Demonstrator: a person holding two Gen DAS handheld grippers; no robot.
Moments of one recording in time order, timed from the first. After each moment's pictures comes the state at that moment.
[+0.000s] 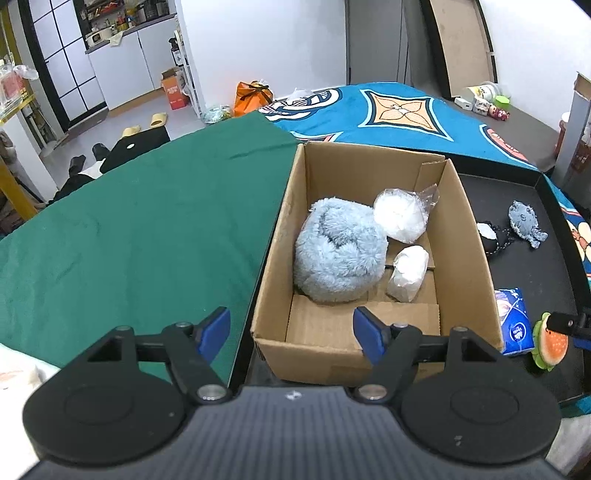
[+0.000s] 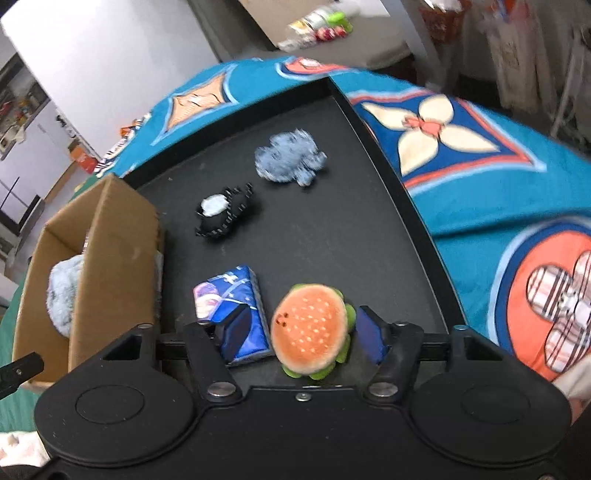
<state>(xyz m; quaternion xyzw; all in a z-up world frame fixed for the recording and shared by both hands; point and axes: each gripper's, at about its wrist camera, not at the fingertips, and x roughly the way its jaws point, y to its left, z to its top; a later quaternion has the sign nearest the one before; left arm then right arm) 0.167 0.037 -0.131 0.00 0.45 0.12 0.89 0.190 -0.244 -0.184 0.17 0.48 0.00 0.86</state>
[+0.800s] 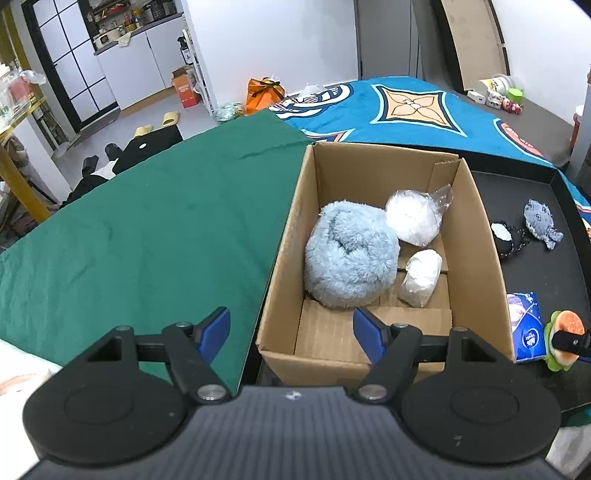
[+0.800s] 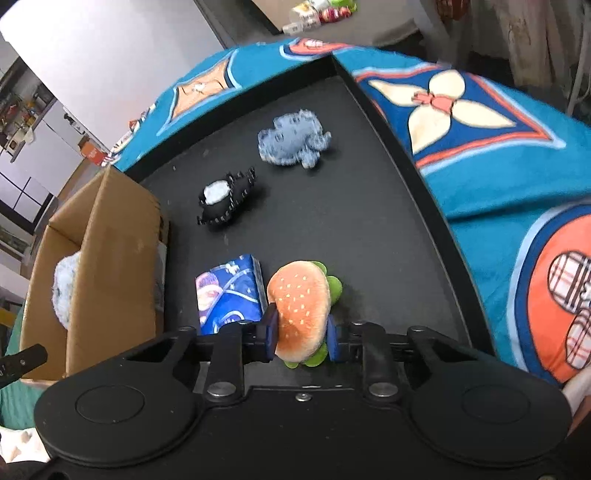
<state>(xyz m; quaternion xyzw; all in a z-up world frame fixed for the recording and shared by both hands) 0.175 0.035 -0.129 0.01 0.46 0.14 0.88 0.195 -0.251 -0.197 0.19 0.50 0.03 0.85</state>
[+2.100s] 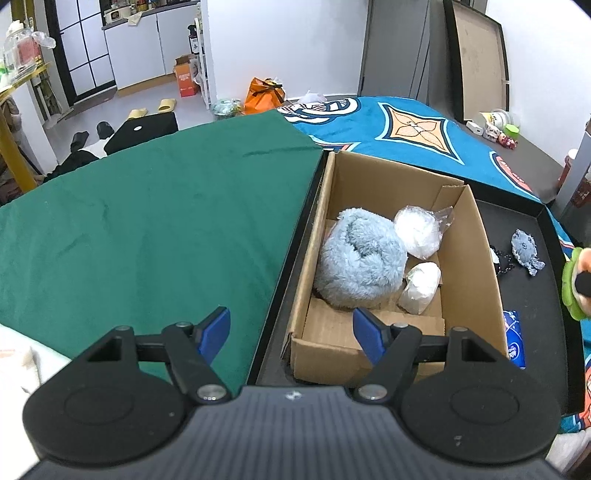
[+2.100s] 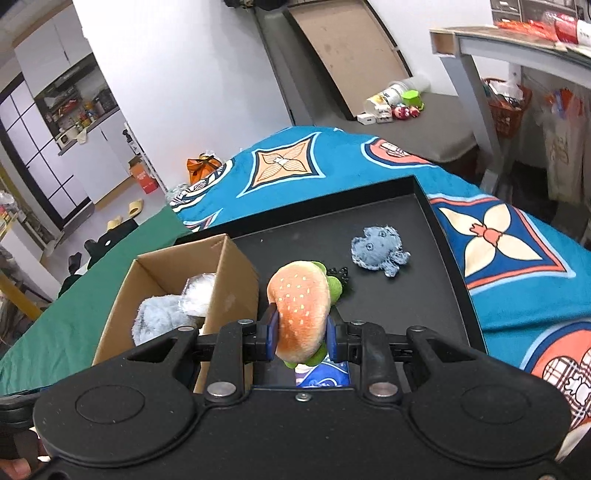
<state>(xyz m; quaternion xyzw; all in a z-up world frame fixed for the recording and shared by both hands) 0.157 0.071 -0.124 -0.06 0.44 0.12 0.89 0.186 -0.208 -0.104 0.13 0.39 0.08 0.91</state>
